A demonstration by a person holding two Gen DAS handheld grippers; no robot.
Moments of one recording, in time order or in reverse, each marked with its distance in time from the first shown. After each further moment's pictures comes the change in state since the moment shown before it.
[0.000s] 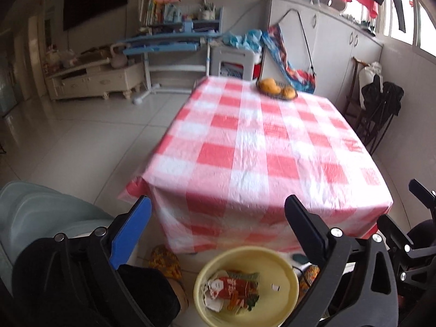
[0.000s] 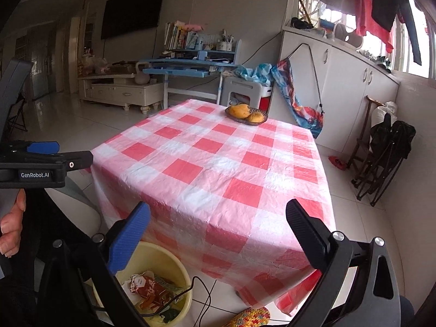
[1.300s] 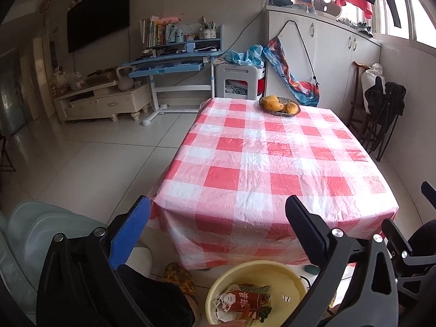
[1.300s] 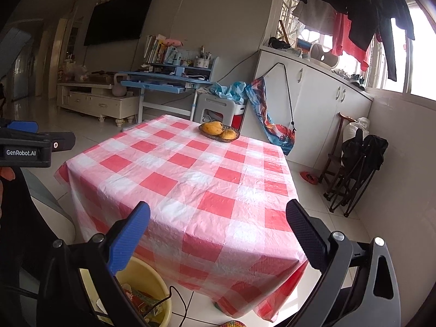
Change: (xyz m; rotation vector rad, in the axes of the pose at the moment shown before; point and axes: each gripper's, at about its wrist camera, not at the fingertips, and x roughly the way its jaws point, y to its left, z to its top) left arm -0.018 -0.010 0.009 0.059 -0.070 0.063; right arm -0.004 0.008 -0.005 -0.027 -0.069 -0.132
